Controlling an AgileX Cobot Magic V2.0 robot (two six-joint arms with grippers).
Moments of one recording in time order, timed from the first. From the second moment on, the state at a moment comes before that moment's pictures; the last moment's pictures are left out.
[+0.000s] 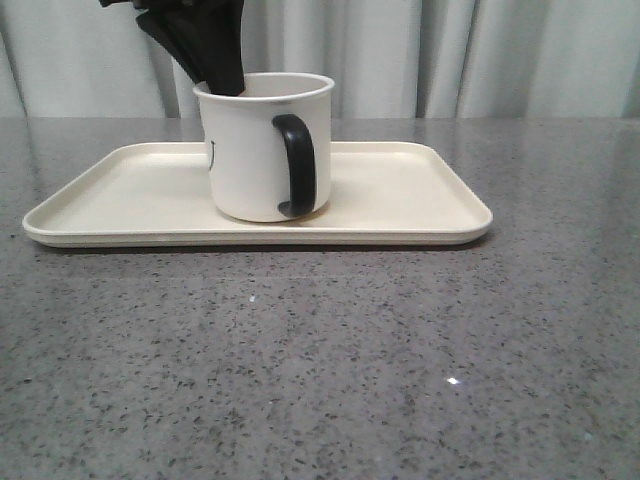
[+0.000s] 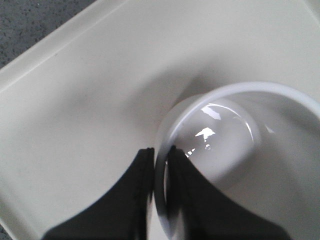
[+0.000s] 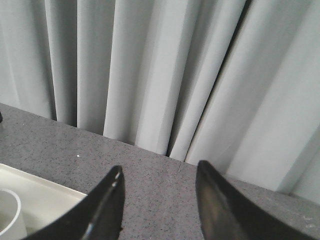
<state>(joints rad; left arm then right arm) -0.50 1.86 -1.80 -0.12 1.20 0.08 0.08 0.84 -1.16 0.41 0.52 -0.48</state>
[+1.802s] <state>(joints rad) 0.01 1.02 -1.42 0.17 1.24 0.03 0.08 0.84 -1.17 0.41 0.54 -0.48</state>
